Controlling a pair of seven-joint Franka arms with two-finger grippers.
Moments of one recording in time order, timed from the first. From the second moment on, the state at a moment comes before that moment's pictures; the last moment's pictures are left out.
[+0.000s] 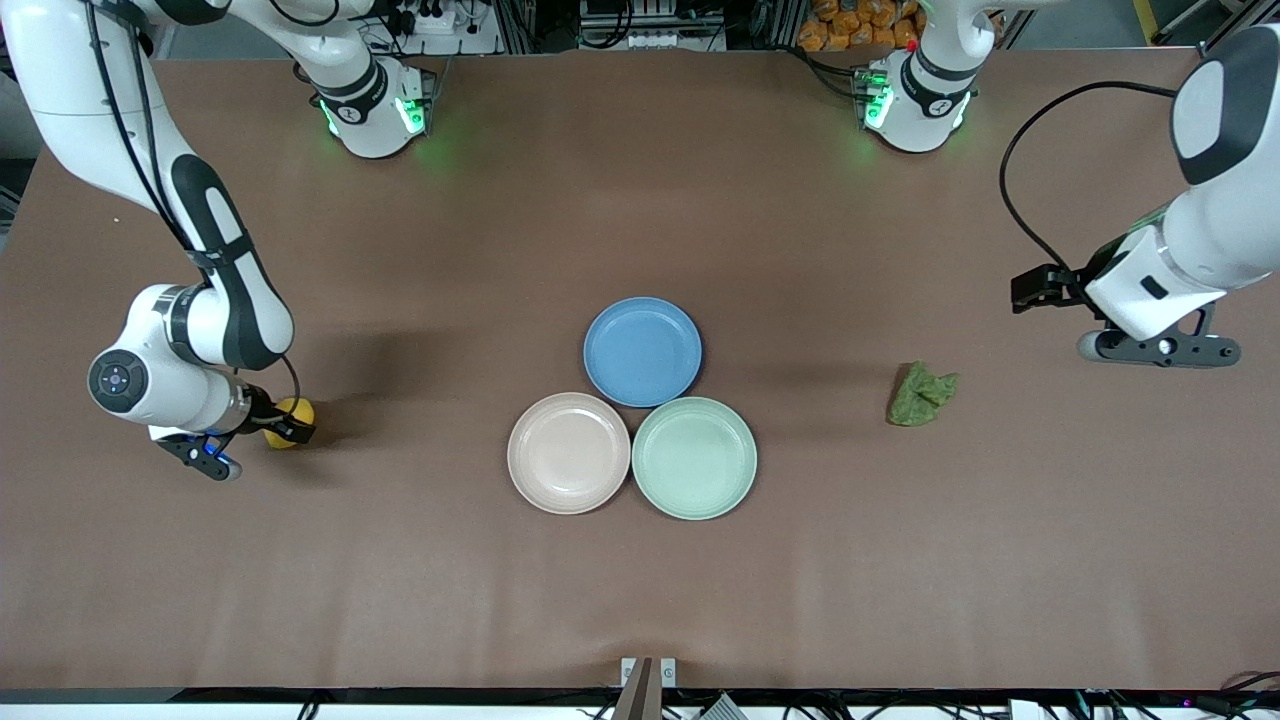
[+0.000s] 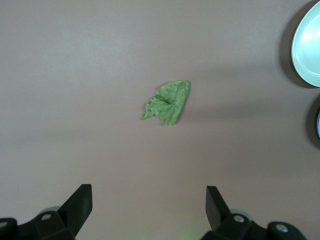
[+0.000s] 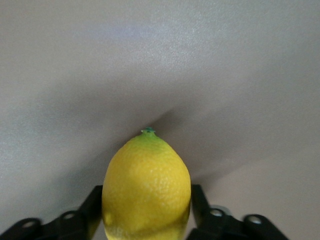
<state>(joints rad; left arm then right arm) -0.05 0.13 -0.06 -1.63 0.01 1.62 -0.02 -0.05 0.58 -0.05 -1.88 0.02 2.35 0.41</state>
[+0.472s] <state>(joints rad) -0.05 0.13 -0.07 -1.70 0.01 1.70 -0.02 -0.05 0.58 -0.05 -1.88 0.10 2.35 0.41</state>
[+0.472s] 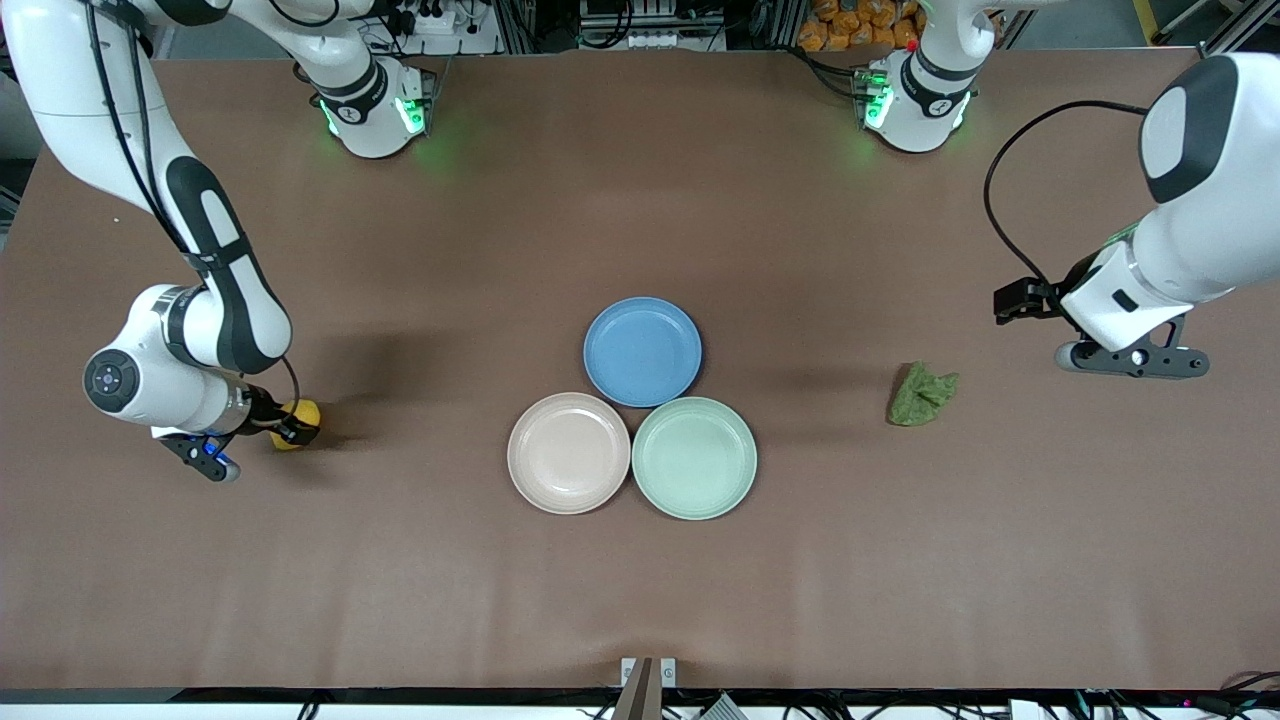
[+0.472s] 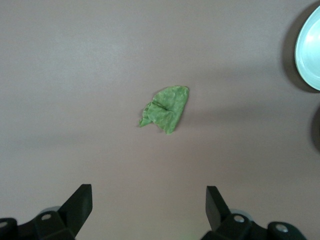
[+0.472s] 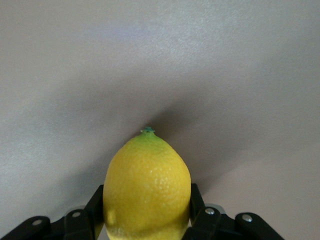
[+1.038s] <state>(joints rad) -0.06 0.13 -0.09 -1.83 0.01 1.86 -0.05 0.01 0.57 -0.03 -1.80 0.12 2.27 0.55</state>
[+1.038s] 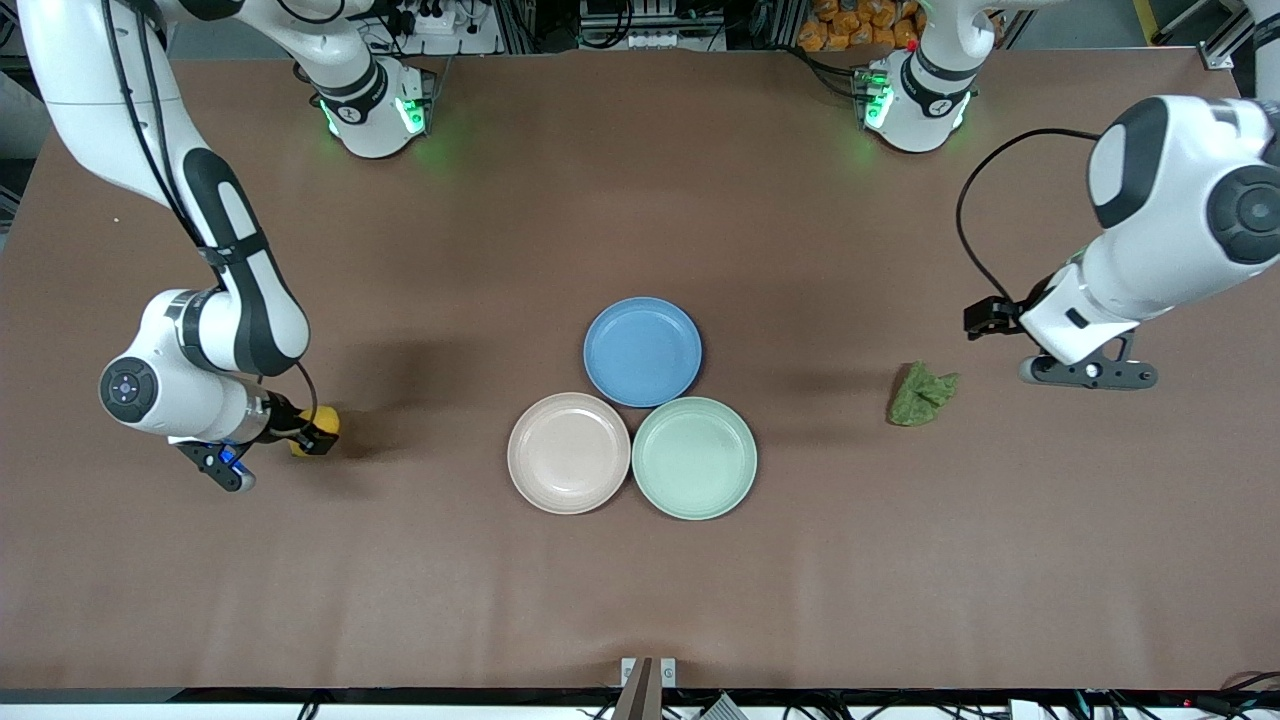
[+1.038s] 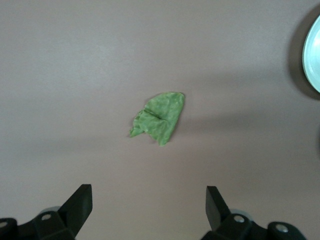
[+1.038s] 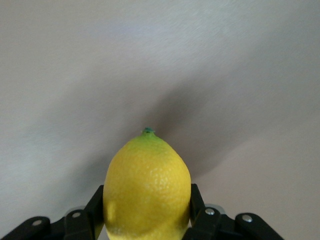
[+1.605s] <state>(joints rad) -0.06 0.14 -0.11 -1.96 0.01 2.03 -0.08 0.14 0.57 -0.01 -1.75 0.17 2.25 0.80</state>
